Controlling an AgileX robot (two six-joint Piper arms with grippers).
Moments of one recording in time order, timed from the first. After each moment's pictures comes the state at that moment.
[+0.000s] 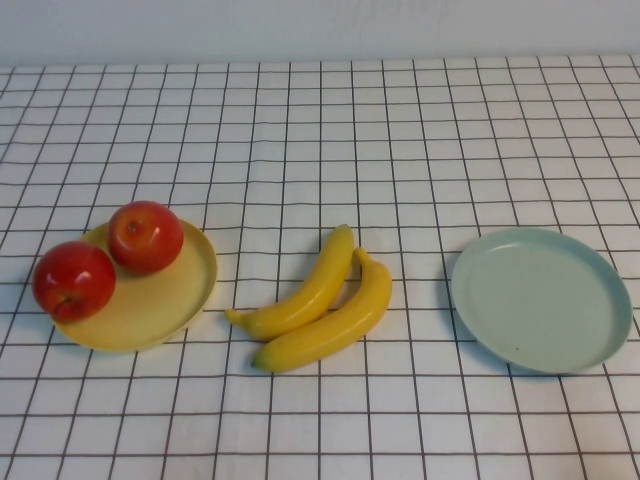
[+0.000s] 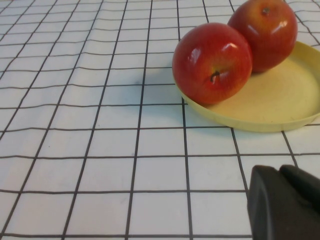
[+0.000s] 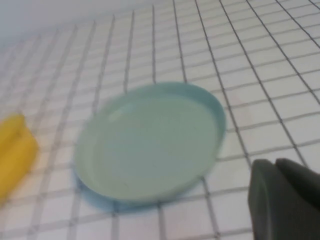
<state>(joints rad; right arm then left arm) 0.07 -0.01 0.03 0.11 0.29 0.18 0.01 -0.01 0.03 -0.03 0.37 0.08</state>
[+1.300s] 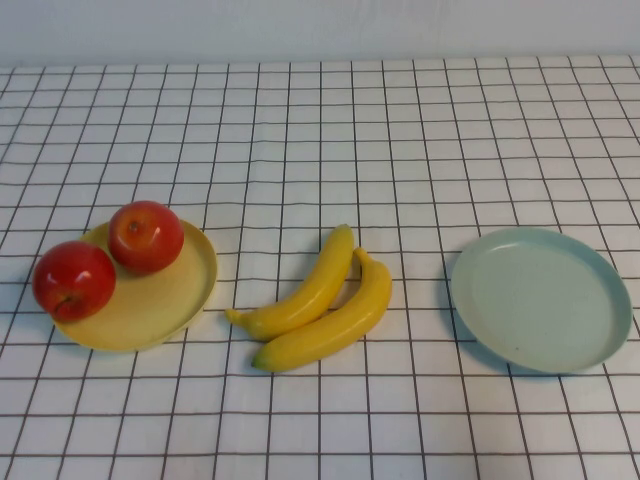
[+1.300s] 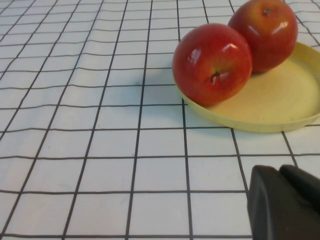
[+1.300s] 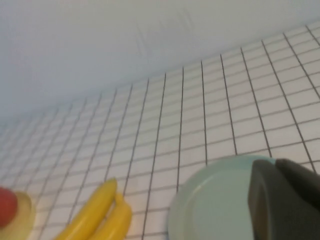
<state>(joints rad) 0.07 0.45 -0.39 0.62 0.29 -0.18 0.01 -0.01 0.03 -0.03 0.37 0.08</state>
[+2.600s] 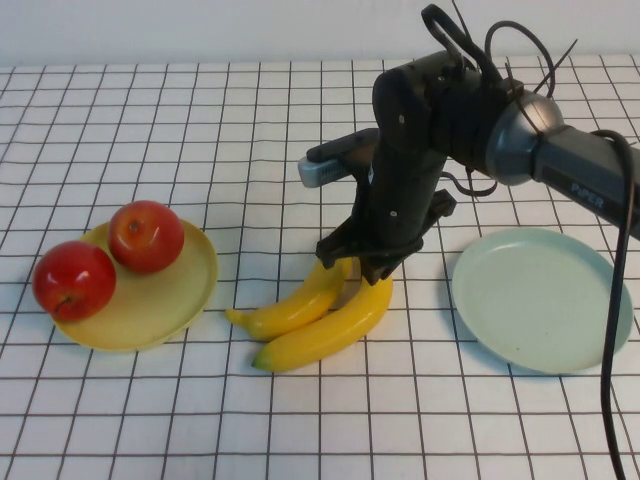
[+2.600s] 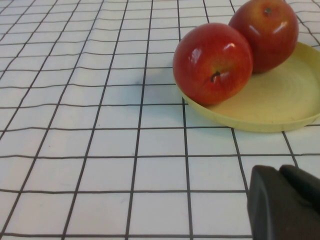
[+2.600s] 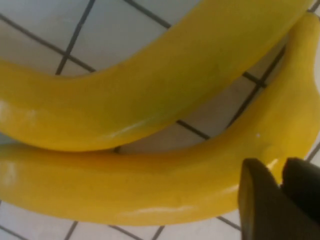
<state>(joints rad) 0.63 2.16 -1.92 0.05 1.22 0.07 0.01 -0.01 0.03 -0.03 0.37 0.07</state>
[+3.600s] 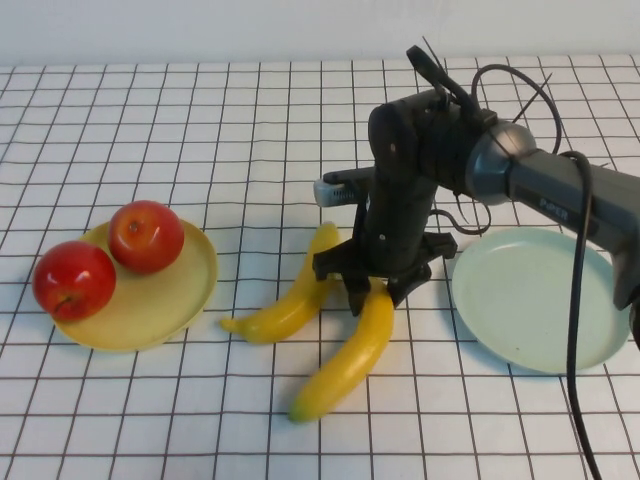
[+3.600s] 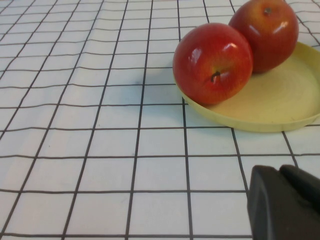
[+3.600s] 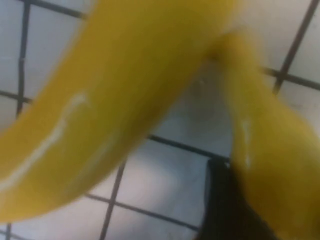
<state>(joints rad) 0.61 2.25 -1.92 0.10 1.22 0.31 0.01 -0.01 0.03 -0.03 0.37 0.07</state>
